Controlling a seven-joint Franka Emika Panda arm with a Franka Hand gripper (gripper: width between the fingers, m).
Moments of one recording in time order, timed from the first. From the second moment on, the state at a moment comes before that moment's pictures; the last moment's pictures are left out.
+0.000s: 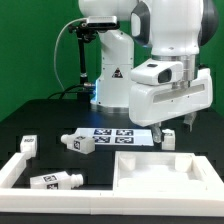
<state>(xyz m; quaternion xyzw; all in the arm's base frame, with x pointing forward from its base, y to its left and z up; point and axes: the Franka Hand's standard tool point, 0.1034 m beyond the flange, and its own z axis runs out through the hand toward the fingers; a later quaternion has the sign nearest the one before) 0.504 0.097 0.064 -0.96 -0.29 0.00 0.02</state>
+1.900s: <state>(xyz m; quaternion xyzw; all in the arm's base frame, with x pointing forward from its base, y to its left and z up) 0.424 0.114 0.042 -0.87 -0.02 0.50 0.00</state>
